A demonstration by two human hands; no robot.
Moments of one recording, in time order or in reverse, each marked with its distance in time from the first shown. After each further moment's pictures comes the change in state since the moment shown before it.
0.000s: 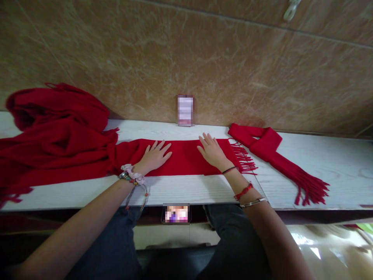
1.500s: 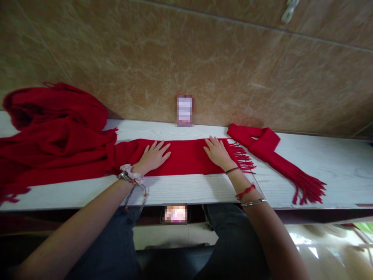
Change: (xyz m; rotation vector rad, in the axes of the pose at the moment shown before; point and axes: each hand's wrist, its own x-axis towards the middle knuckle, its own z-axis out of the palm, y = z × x) left_hand 0.001 -0.002 0.002 0.020 0.005 -0.002; right_hand -0.007 0.019 0.003 -0.055 -0.063 0.116
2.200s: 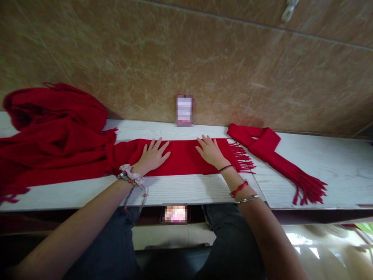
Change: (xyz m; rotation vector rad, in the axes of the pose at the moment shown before) left_hand -0.001 0.001 0.000 -0.007 0.042 -0.029; right_hand 0.010 -0.018 0.003 0.027 0.003 -0.071
